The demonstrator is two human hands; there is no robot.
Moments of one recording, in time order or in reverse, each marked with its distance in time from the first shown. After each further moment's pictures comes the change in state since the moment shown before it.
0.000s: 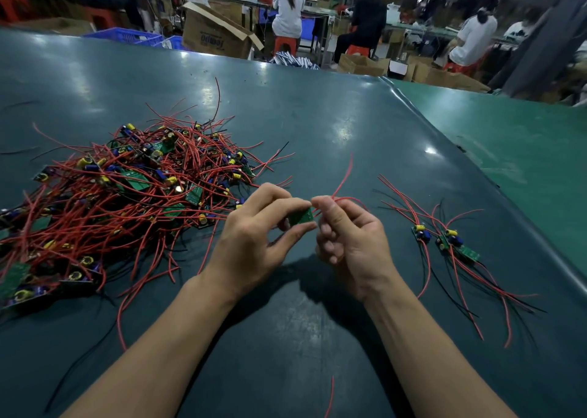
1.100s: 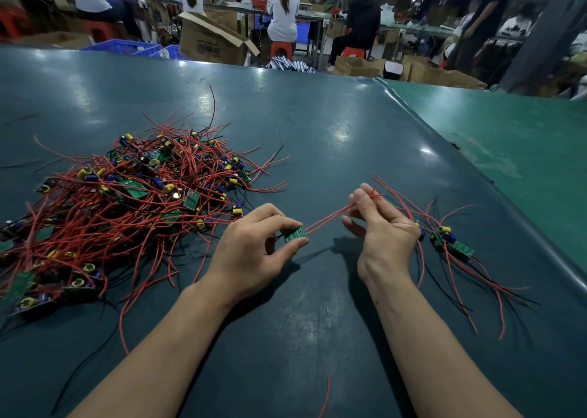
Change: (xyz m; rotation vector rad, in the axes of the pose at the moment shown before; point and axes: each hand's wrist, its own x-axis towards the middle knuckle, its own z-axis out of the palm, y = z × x) left_hand -0.009 -0.001 0.001 0.005 -0.148 -0.128; right_hand 0.018 -0.003 -0.025 -0.014 0.558 -0.272
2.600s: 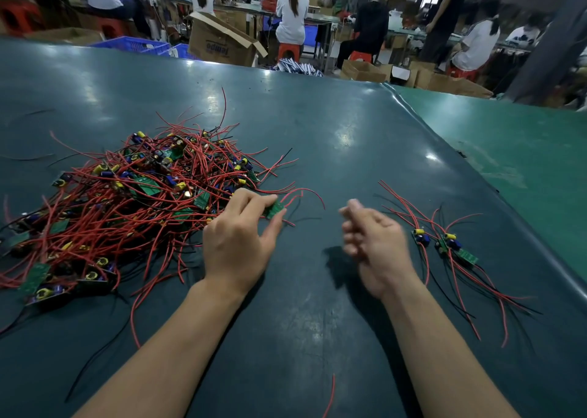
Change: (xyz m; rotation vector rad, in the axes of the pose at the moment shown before) left_hand 0.001 -0.003 -0.005 0.361 0.339 -0.141; right_hand -0.010 -0.011 -0.002 -0.143 -0.317 0.301
